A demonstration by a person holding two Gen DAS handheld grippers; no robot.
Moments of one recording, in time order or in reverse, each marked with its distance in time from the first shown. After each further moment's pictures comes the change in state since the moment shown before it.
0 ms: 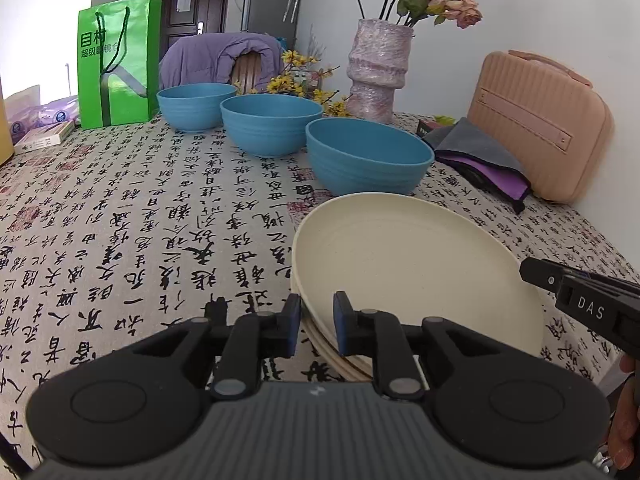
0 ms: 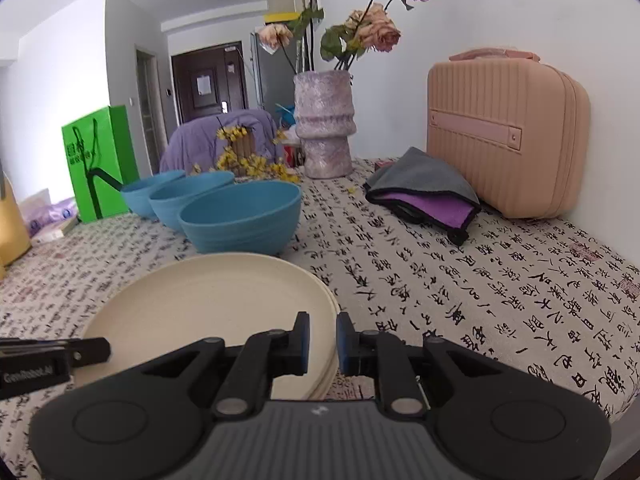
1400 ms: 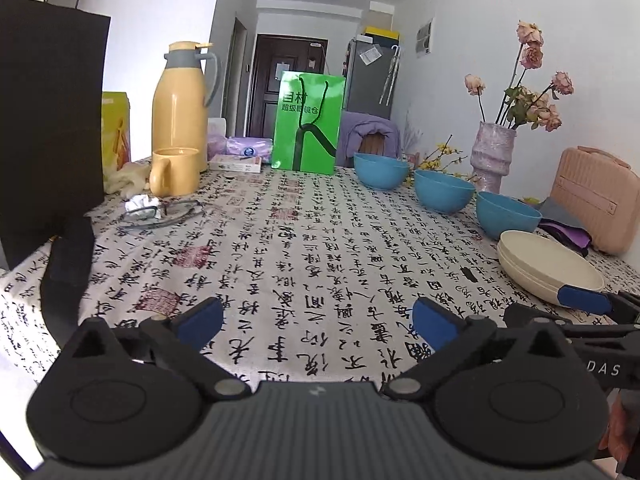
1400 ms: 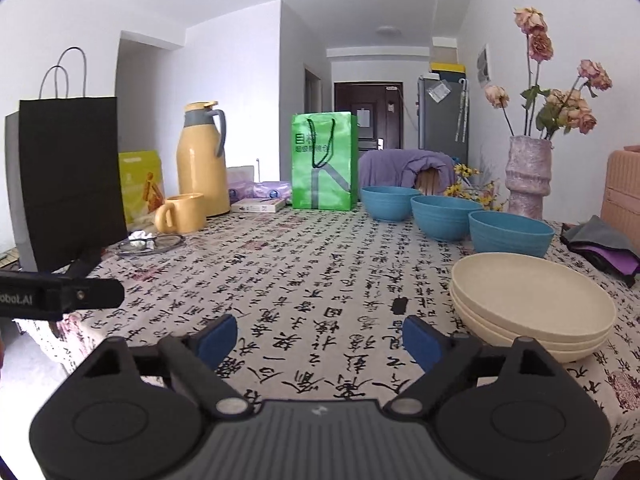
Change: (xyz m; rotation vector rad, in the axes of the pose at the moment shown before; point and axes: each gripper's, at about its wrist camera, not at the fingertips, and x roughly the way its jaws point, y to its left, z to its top) left arm -0.210 0.192 -0.120 -0.129 -0.254 0.214; right arm -0.122 0.192 -0.096 -0.250 -0.123 0.380
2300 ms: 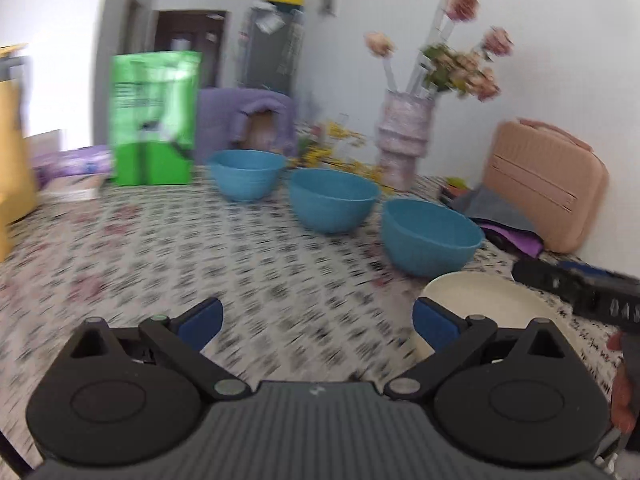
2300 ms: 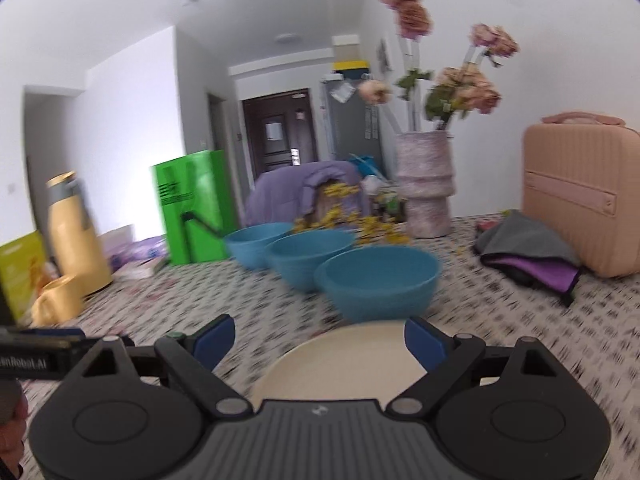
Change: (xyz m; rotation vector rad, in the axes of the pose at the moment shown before) left arm 0.196 -0.143 0.101 0.132 0.111 -0.289; right arm 0.079 -0.195 0.086 0.221 -0.022 -0.212
